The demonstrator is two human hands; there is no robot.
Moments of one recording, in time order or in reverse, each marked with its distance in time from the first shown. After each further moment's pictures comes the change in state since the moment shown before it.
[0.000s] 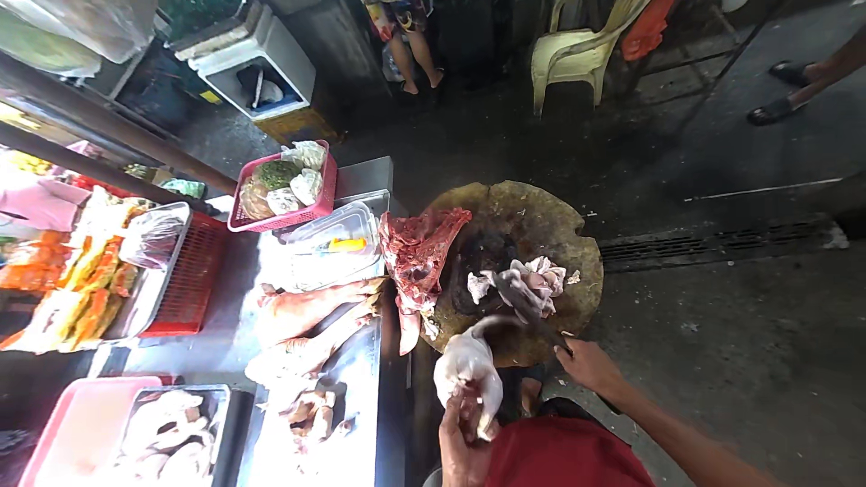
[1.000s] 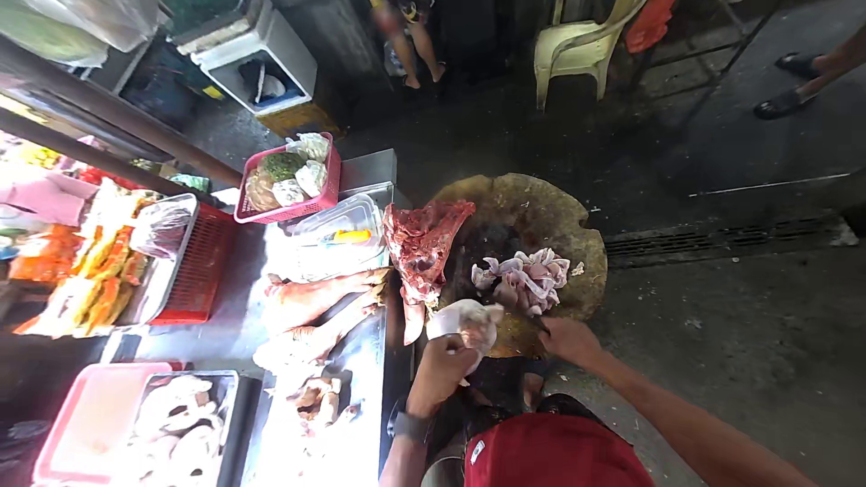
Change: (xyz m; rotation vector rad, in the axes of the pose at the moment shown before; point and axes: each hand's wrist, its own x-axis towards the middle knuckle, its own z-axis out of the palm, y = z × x) left_hand 0.027 0.097 0.063 1.370 -0.248 0.177; right_hand 0.020 -0.043 -0.005 -0.212 -0.035 -0.116
